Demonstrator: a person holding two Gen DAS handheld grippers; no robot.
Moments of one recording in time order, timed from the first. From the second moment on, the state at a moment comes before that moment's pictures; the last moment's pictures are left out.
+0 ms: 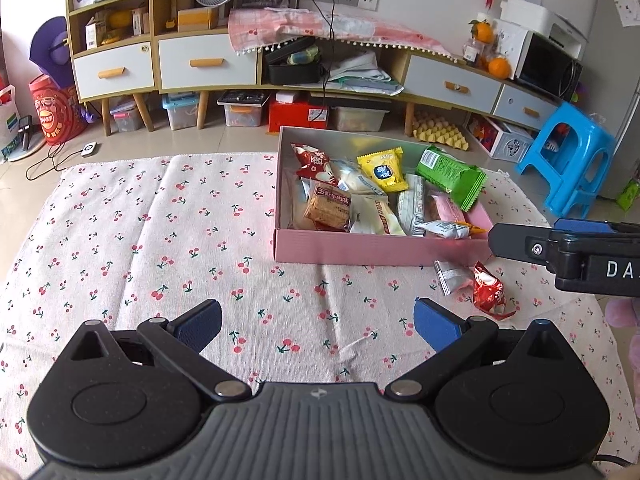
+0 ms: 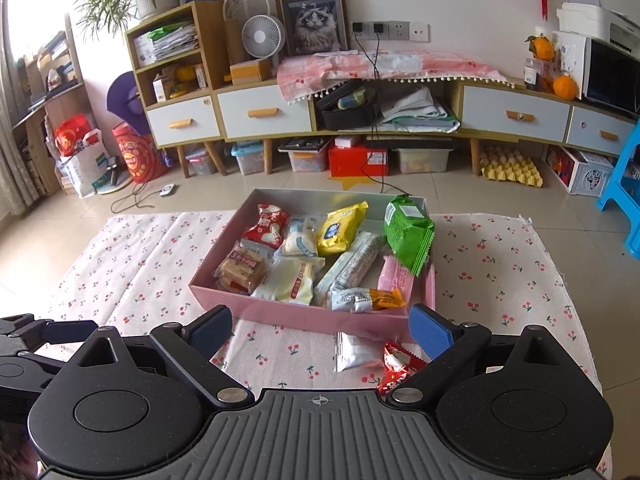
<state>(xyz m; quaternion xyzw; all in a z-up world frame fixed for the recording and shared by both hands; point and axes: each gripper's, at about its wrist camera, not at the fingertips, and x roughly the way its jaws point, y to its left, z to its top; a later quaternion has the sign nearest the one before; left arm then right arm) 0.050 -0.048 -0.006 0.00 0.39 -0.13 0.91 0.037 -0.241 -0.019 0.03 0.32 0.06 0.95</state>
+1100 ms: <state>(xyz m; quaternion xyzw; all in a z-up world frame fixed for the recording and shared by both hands) 0.036 -0.115 -0.056 0.09 0.39 -0.17 0.90 0.068 -0.324 -0.097 0.17 0.42 0.03 0.89</state>
